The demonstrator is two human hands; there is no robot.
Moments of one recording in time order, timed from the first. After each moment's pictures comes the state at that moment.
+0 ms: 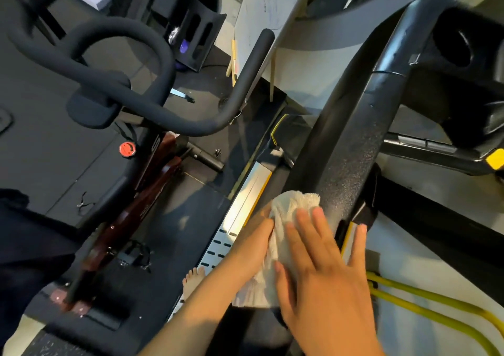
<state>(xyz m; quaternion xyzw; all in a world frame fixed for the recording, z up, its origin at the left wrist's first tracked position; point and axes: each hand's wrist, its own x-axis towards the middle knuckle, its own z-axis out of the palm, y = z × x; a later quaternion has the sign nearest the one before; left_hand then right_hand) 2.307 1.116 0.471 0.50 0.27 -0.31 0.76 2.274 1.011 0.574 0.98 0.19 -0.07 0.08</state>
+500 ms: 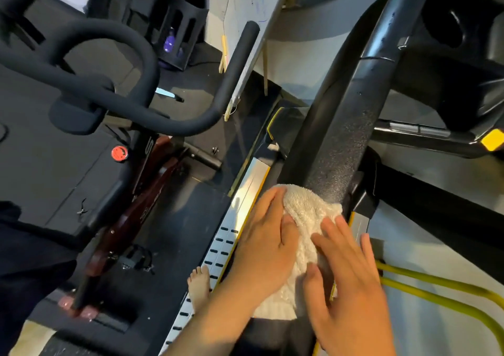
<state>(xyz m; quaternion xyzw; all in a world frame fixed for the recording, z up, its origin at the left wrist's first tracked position) 2.301 1.102 0.522 0.80 0.08 -0.15 0.58 2.264 0.974 0.571 0.98 0.09 -0.01 -0.18</state>
